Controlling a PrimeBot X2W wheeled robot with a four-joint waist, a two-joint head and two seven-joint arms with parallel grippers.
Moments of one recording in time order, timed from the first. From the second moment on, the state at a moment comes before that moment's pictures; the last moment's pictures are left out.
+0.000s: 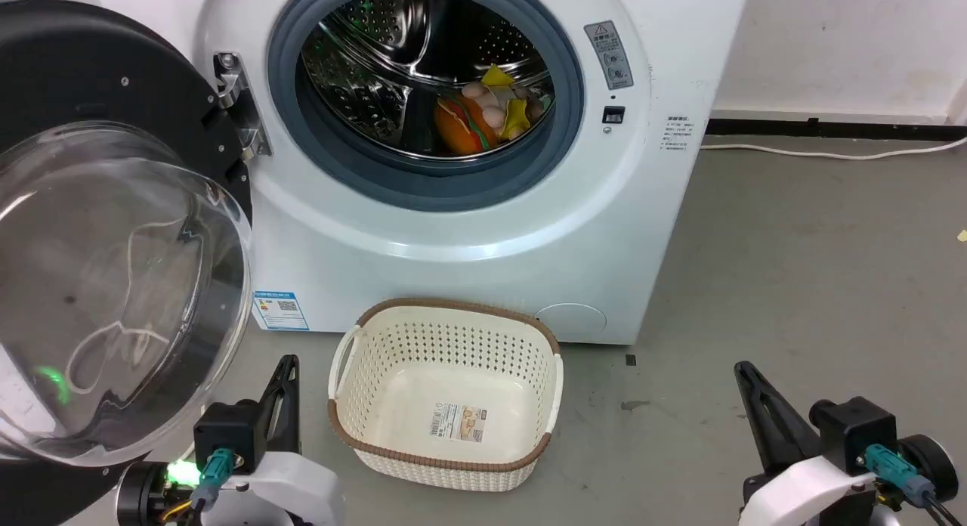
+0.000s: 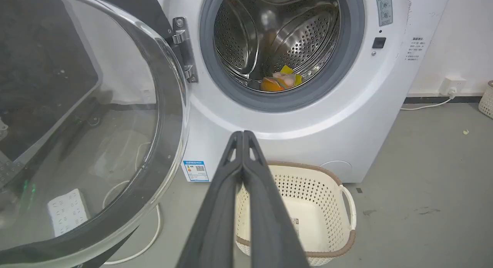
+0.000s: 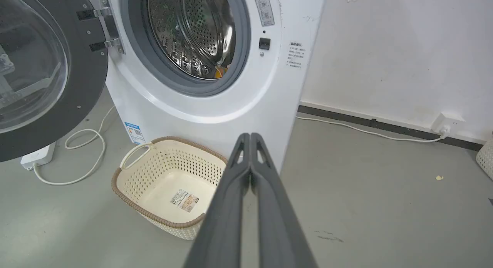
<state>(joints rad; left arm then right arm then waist) 0.00 0.05 0.00 0.00 0.00 0.00 0.00 0.01 -0.05 0.00 0.01 0.01 0.13 0.00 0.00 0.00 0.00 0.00</state>
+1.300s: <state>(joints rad) 0.00 0.05 0.00 0.00 0.00 0.00 0.00 0.01 -0.05 0.00 0.01 0.01 0.13 0.00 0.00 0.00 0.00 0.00</state>
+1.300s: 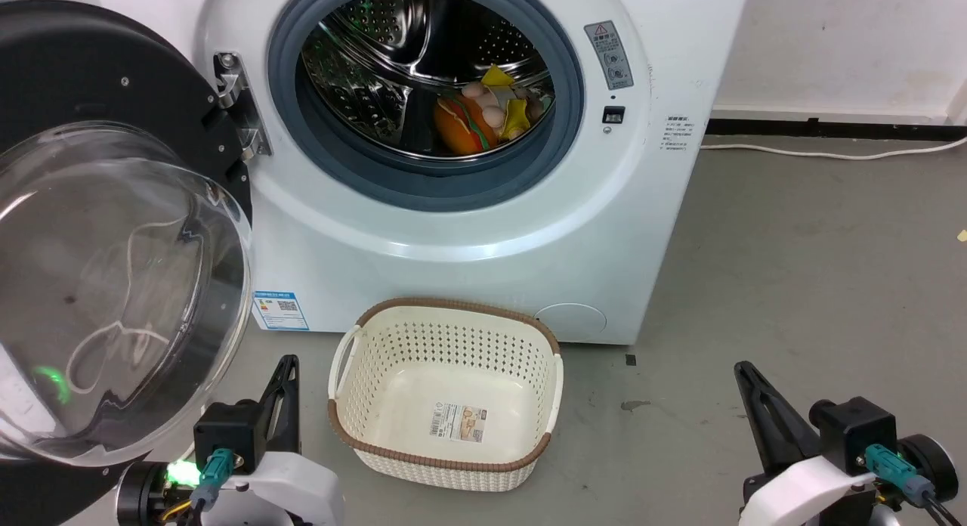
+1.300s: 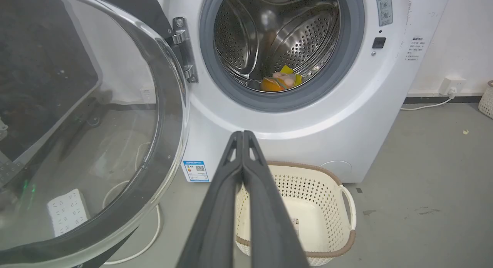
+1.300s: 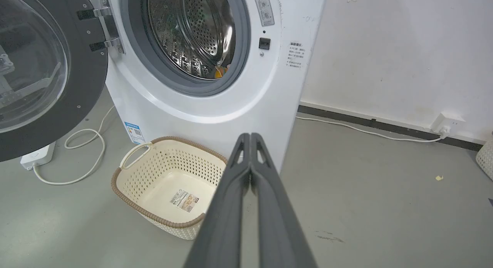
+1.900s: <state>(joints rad) 0.00 0.05 0.00 0.00 0.00 0.00 0.00 0.01 -0.05 0.00 0.01 0.01 0.13 0.00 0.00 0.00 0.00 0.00</state>
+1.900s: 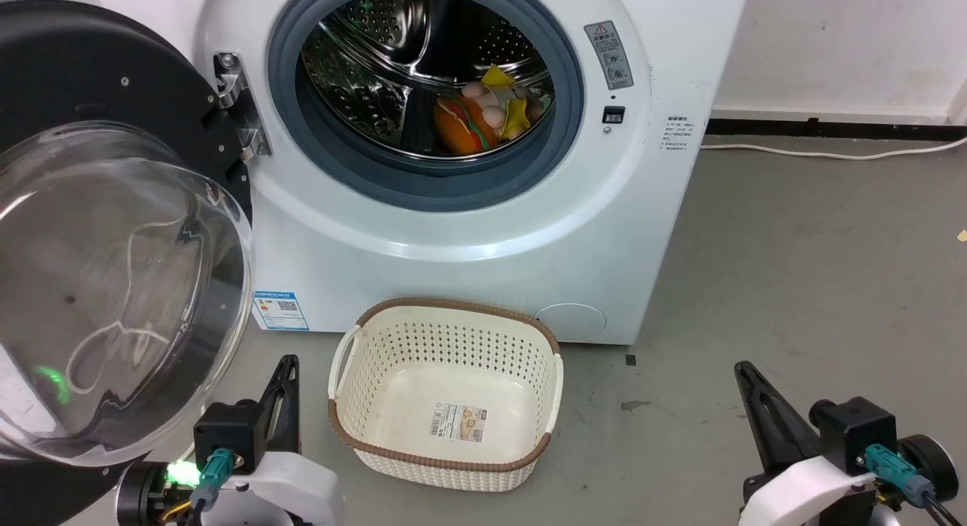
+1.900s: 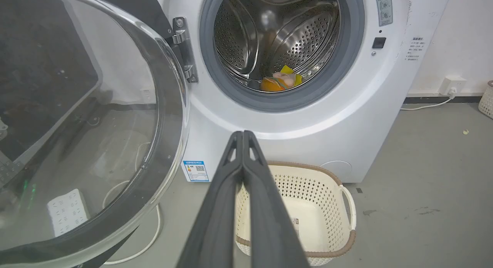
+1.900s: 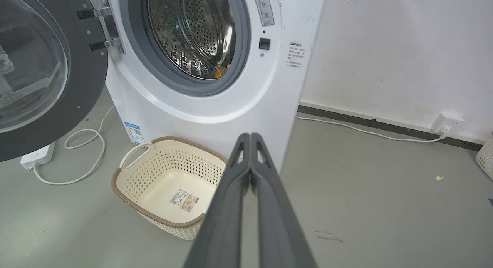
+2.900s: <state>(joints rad) 0.00 0.05 -0.01 0.01 0.00 0.00 -0.03 0.02 -0.05 -0.02 0.01 0.02 0.13 -0.03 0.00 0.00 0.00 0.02</state>
